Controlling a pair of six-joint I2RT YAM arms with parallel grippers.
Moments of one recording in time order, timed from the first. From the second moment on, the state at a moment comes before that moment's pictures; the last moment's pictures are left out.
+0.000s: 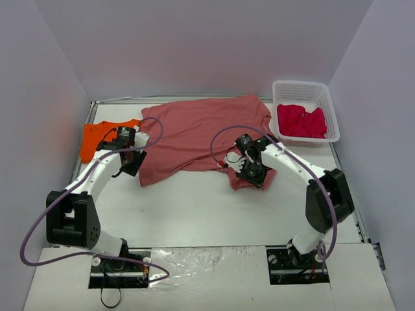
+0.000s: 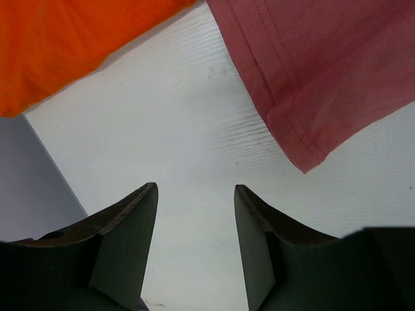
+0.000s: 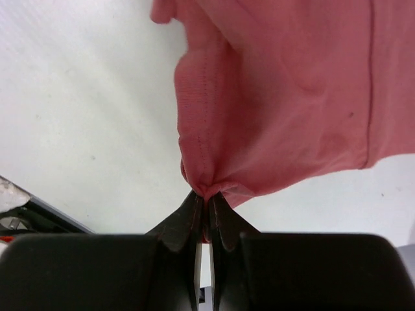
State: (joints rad) left arm -0.12 1.45 1.07 -0.71 -0.17 0.32; right arm 0.53 1.66 1.20 -1.05 0.01 -0.62
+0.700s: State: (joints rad) left arm -0.12 1.45 1.07 -0.71 -0.16 0.32; right arm 0.36 1.53 1.17 -1.16 0.02 -0.73
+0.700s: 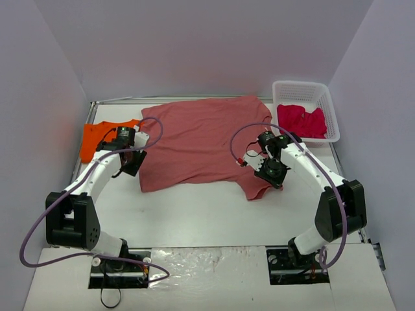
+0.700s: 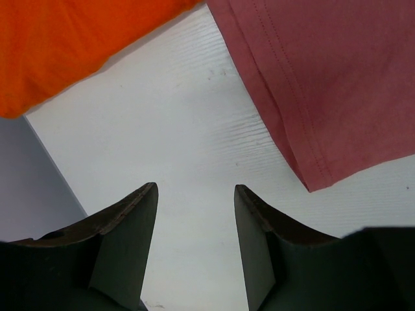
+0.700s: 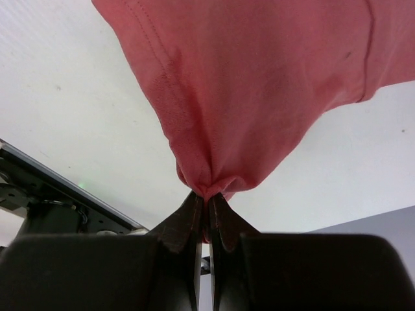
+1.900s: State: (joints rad) left arm -0.14 1.46 1.21 -0.72 -0.06 0.38; right arm 0.27 1.75 1.57 -0.93 0.00 -0.57
